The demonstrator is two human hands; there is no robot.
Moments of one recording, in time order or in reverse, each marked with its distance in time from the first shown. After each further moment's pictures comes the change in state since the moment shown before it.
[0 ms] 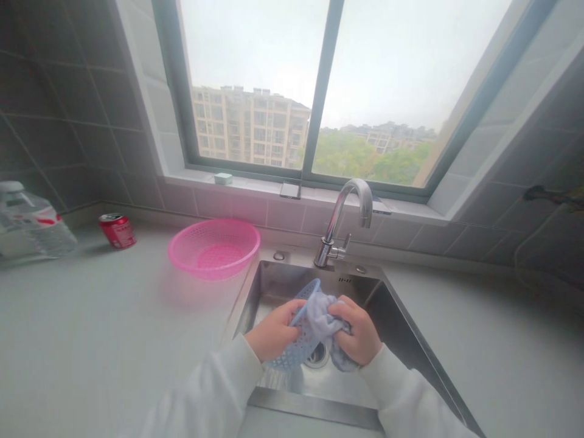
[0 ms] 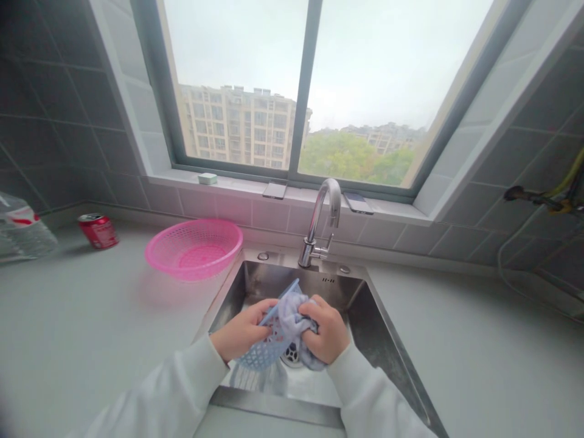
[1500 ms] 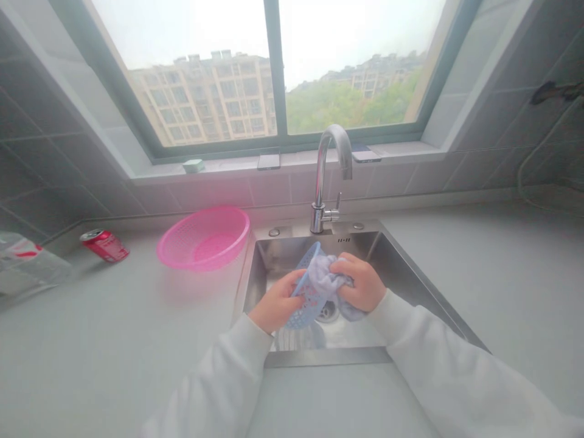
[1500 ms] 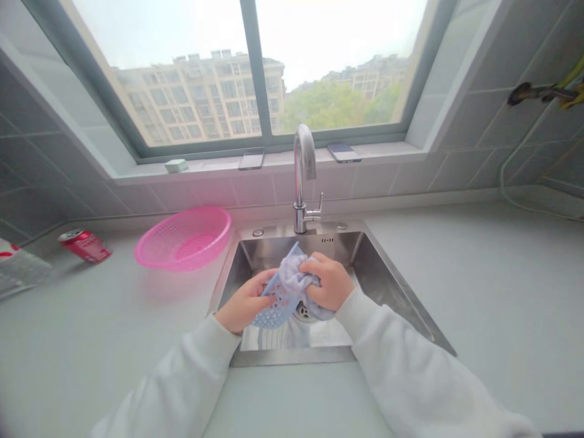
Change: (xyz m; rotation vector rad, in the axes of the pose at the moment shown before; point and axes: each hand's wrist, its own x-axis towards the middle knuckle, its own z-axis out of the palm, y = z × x) left_hand -0.008 0.011 0.000 -0.036 -0.027 -0.043; right_hand 0.002 0.001 -0.002 0.014 0.038 0.081
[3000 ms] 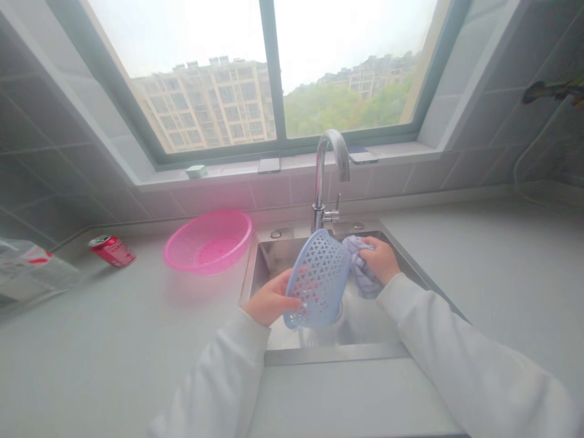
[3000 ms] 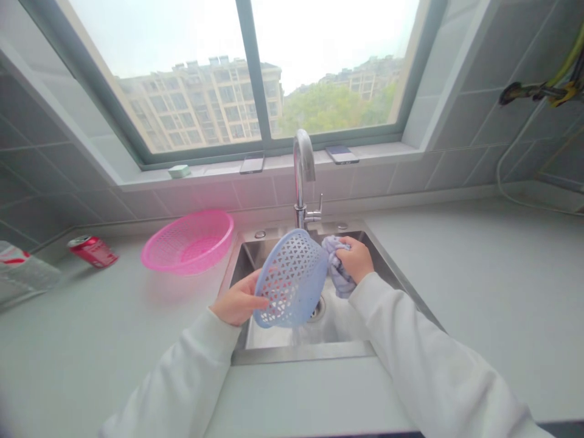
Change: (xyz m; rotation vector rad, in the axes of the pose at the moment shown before) left_hand -0.004 0.003 -0.023 -0.189 -0.105 -0.072; right_hand 0.009 0.082 -0.013 0.067 0.339 0.673
